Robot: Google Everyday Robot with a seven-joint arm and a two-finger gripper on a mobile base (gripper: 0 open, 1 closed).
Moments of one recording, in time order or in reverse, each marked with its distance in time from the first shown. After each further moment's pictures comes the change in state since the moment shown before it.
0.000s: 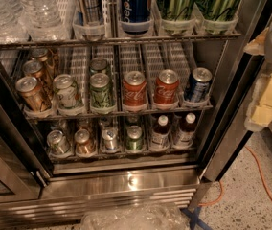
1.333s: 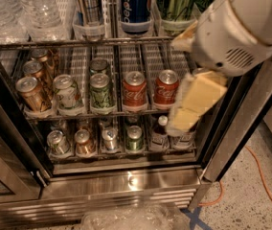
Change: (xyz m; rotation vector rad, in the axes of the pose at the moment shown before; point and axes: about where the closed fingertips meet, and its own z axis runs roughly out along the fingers) arm -0.141 0.053 -0.006 -0.033 -0.312 -0.135
